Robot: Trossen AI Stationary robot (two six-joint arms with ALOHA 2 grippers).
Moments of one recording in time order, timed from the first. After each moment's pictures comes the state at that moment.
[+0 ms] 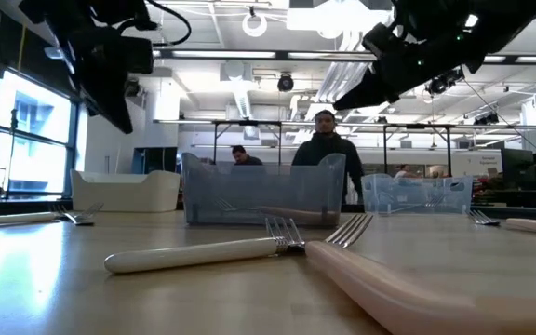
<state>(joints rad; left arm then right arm) 0.19 1.00 0.72 -0.75 0.03 -0.32 -0.35 1.15 0.59 0.22 -0.04 -0.25</state>
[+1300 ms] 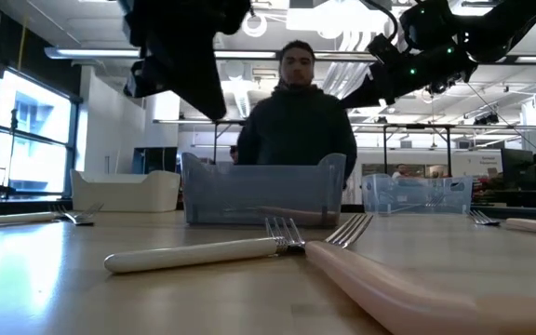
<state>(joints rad) -0.39 1.75 1.26 -0.58 -0.23 -0.86 -0.58 1.15 0.58 0.32 -0.12 -0.26</state>
